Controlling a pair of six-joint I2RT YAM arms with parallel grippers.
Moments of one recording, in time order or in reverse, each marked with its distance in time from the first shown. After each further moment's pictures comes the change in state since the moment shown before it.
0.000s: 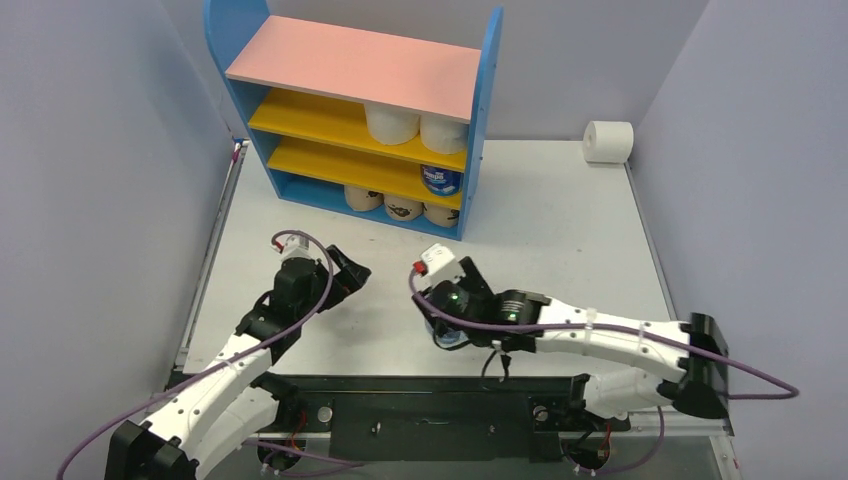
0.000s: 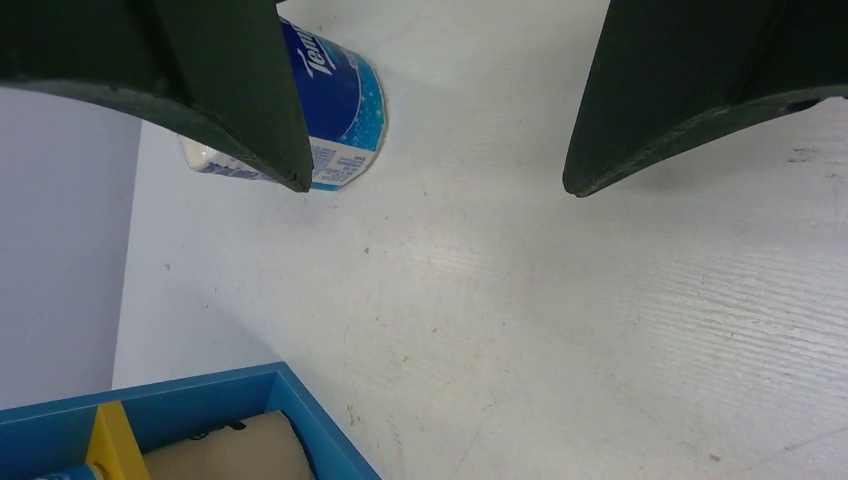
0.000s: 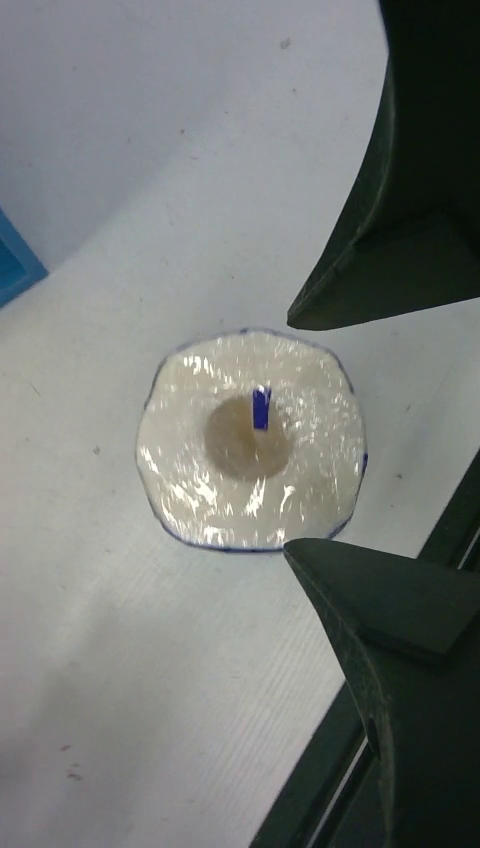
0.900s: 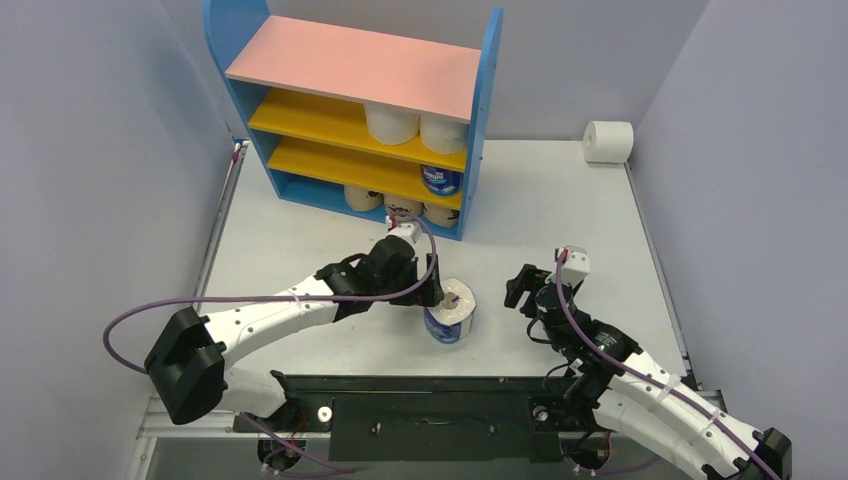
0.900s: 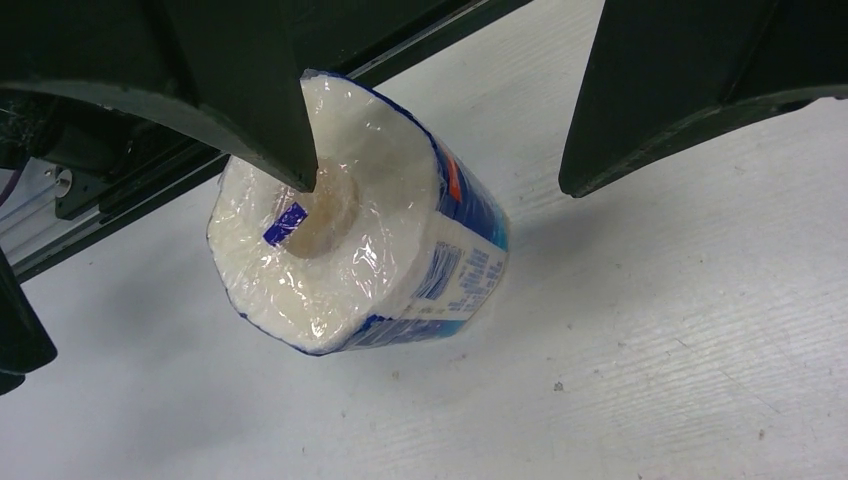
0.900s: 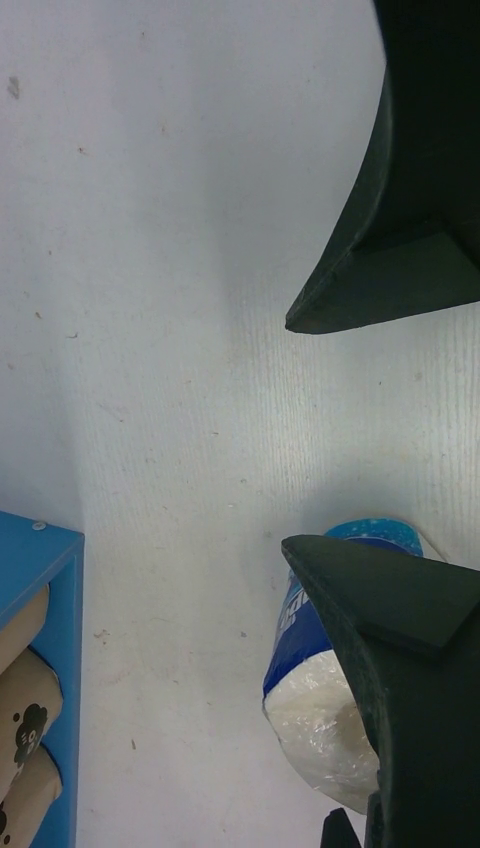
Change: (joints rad) left arm -0.420 0.529 0.464 -0.151 0.013 0.192; right arm -0.512 -0.729 -0.613 0.280 -0.023 0.386
